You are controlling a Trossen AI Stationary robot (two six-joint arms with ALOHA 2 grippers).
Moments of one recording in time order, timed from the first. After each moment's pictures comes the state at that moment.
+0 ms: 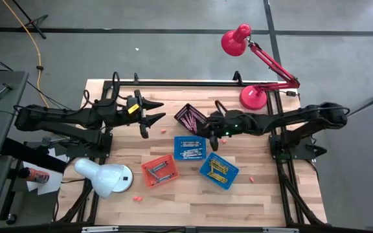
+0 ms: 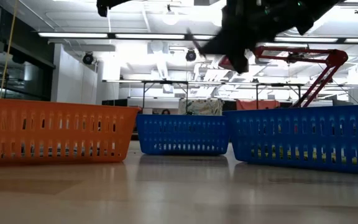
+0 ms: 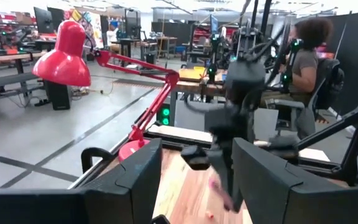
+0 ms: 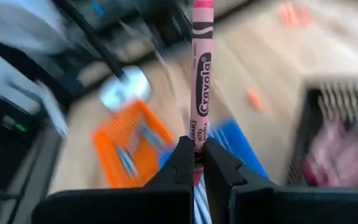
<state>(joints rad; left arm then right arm) 0.00 0.90 0.72 0.21 -0.27 -0.05 -0.03 1.37 0.76 0.19 -0.04 0.46</state>
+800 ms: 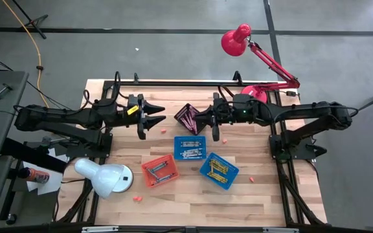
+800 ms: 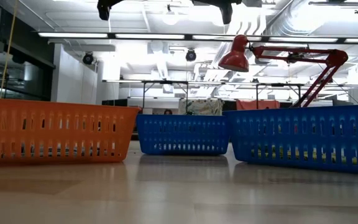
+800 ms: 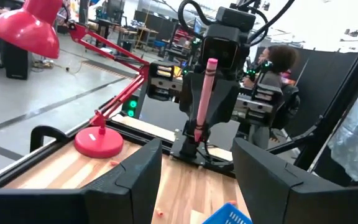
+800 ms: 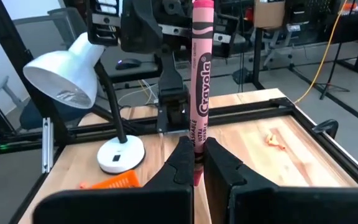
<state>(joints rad) 0.00 0.90 0.72 0.21 -0.17 -0.29 -0.05 1.30 1.03 0.10 -0.03 0.10</state>
